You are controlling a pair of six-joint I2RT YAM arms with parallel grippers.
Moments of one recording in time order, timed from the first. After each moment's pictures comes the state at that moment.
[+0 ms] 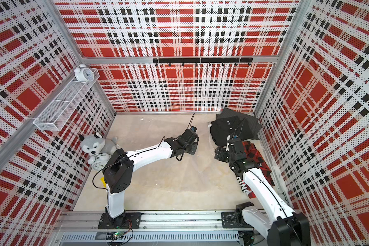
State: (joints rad) left arm -0.86 1.98 1.53 -0.43 -0.26 -0.33; right arm 0.25 1.06 0.74 -0.44 -0.06 0.47
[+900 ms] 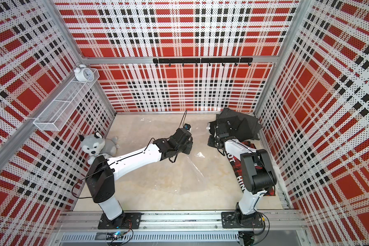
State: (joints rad) left arm -0.86 1.76 1.43 -0.46 -0.32 -0.36; right arm 0.23 1.77 1.10 -0.20 -0.12 0.48
